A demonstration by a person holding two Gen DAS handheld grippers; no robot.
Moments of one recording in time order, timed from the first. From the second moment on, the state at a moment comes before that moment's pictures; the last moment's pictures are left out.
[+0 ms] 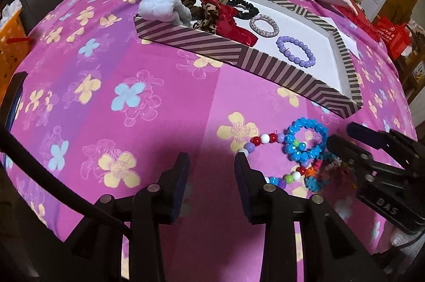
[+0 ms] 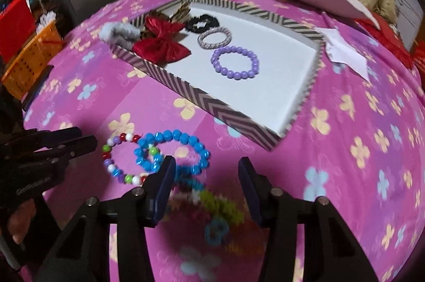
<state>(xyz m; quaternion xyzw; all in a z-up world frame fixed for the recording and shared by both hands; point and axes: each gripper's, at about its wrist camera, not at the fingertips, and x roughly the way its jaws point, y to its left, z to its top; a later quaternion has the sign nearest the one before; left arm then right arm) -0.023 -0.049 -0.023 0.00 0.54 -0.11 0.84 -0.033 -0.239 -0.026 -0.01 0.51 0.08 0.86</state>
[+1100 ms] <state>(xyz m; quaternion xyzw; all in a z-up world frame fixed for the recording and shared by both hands) -0.003 -0.066 0.015 0.02 0.50 -0.17 0.85 -0.035 -0.243 0.035 -0.07 0.44 0.10 0.89</state>
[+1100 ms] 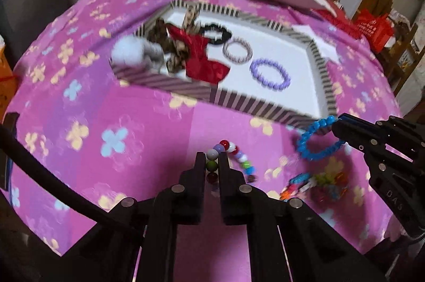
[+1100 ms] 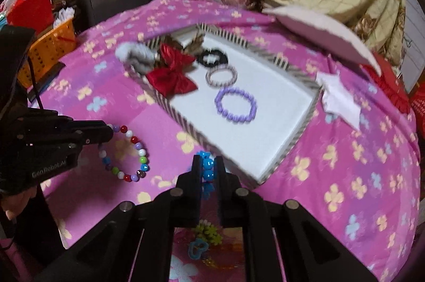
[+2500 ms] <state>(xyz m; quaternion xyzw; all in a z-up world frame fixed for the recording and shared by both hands) 0.088 -0.146 0.025 0.05 0.50 -0.17 0.85 0.119 -0.284 0.036 -0.04 0.46 0.05 0.89</state>
